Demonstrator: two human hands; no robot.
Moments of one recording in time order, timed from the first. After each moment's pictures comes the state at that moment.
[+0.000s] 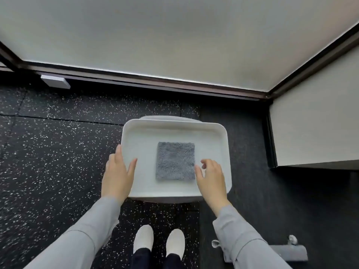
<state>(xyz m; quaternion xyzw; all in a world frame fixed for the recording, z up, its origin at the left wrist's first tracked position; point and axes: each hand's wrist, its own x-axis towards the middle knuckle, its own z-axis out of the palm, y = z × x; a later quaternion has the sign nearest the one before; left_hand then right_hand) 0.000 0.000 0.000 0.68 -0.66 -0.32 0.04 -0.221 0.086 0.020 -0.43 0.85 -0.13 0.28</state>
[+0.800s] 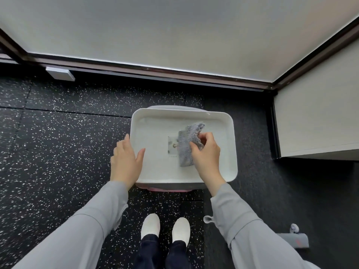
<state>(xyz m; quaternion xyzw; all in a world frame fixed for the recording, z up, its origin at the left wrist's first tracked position) 0.002 -0.007 0.021 0.68 -0.67 -0.31 0.03 -0.185 0.042 0.057 -0.32 0.83 -0.34 0.32</state>
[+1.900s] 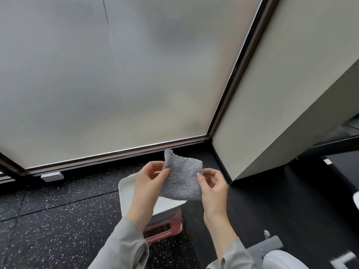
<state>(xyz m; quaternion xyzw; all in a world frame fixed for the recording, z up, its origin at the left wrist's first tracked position) -0.060 0.110 0.419 0.39 -0.53 -0.67 0.34 -0.166 0.208 0.401 -0.10 0.71 -0.67 0.18</state>
